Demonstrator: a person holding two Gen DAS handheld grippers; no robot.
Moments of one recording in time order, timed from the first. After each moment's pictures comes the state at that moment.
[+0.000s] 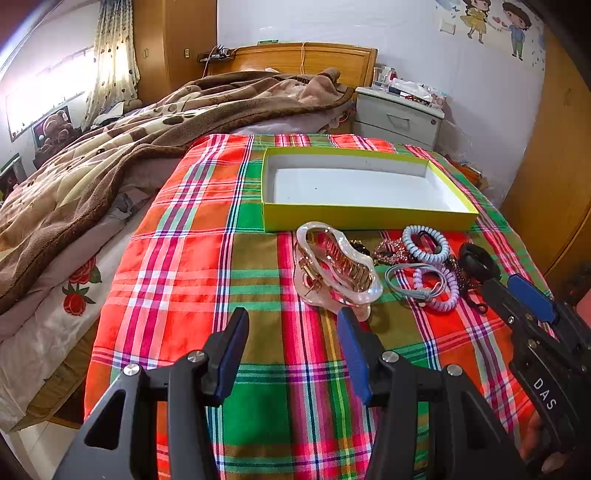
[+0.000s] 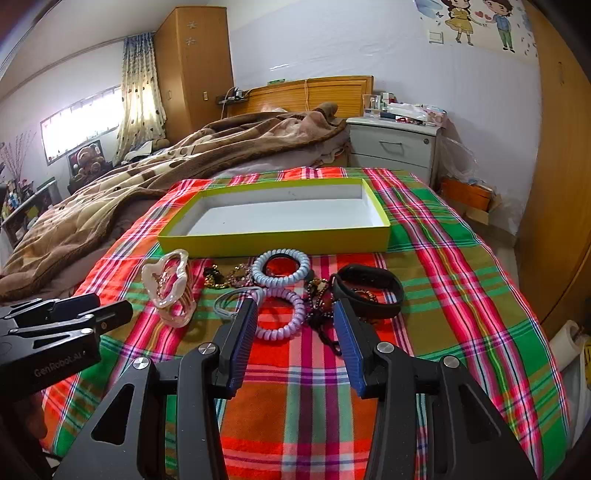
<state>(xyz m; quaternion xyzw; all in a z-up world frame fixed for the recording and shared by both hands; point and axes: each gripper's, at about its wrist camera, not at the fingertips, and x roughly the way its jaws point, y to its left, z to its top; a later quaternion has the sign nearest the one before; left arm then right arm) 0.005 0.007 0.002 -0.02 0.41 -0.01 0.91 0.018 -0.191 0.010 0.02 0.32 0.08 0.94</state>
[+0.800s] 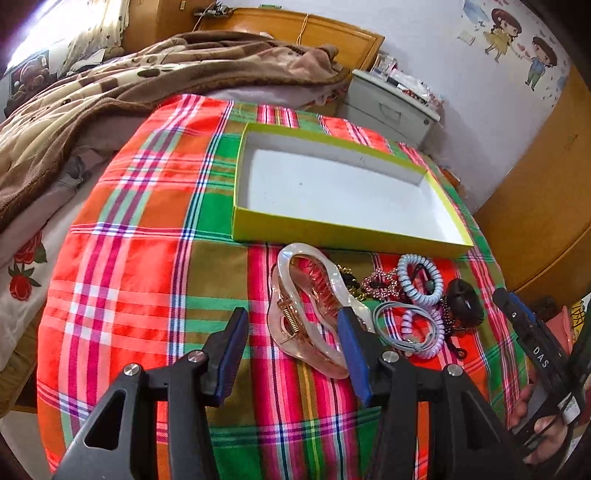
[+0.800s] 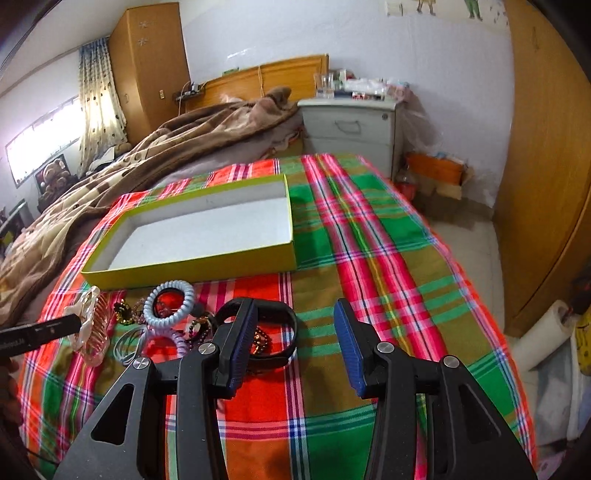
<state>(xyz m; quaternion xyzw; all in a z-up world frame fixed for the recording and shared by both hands) 0.068 0.021 -0.018 -0.11 0.49 -0.06 0.86 0.082 -0.276 0.004 0.06 0.37 0.04 0.92</state>
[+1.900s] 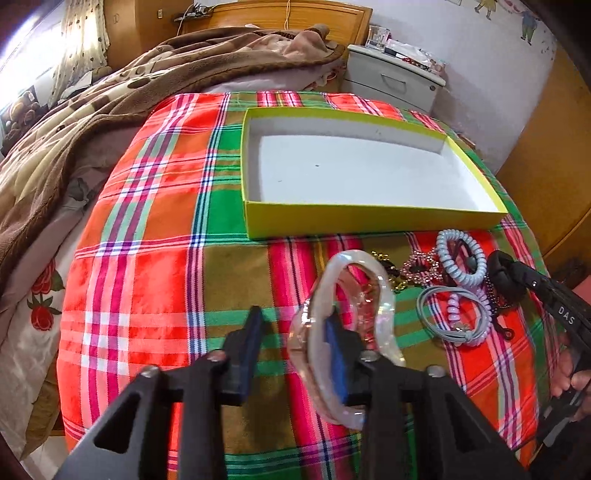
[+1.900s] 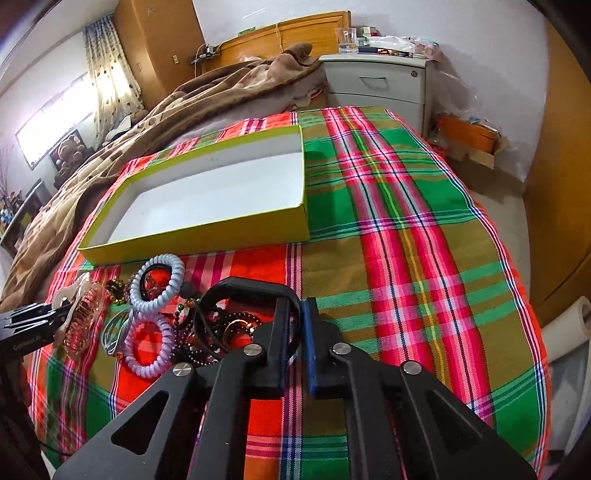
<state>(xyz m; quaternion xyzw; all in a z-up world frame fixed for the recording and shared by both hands) 0.083 0.017 -0.027 -0.03 0.49 -0.05 0.87 0.110 -0.285 -0.018 0.06 0.44 0.08 0.89</state>
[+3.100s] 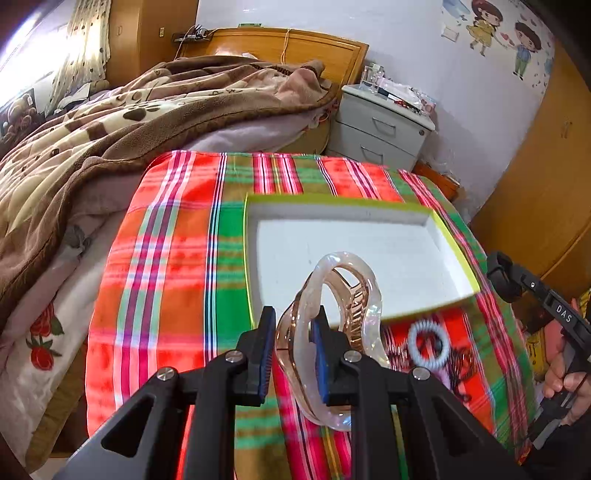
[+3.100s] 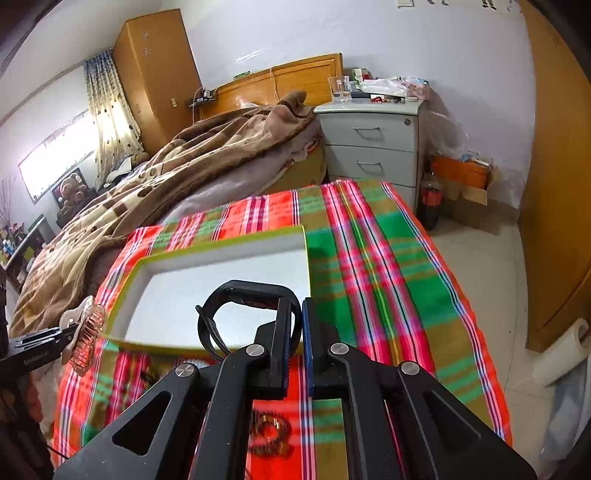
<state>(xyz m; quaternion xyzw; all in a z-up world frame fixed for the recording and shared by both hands) 0.129 0.037 0.031 -0.07 0.44 -0.08 0.89 0.157 -0.280 0.053 0.08 0.37 0.07 0.92</state>
